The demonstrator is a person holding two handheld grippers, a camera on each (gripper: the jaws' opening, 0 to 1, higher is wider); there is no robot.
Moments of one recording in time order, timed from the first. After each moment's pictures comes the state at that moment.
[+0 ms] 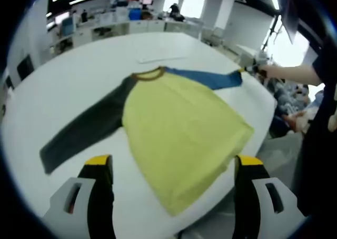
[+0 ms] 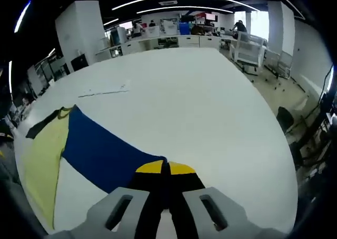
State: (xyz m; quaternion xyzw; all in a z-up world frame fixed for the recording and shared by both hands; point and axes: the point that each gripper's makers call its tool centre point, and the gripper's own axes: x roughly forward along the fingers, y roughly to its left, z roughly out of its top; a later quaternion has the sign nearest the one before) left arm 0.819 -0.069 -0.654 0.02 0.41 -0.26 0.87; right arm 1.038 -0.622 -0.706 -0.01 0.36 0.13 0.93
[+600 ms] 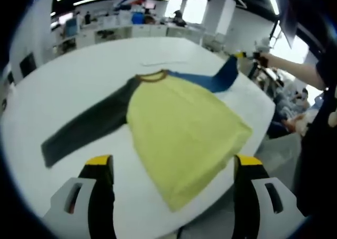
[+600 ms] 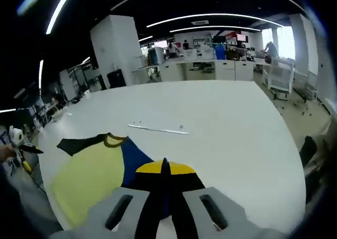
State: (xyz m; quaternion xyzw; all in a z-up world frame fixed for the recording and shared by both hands) left arm 0.802 -0.049 -0.651 0.00 0.39 -0.25 0.88; right arm 1.057 -0.490 -0.595 0.01 0.26 0.26 0.93
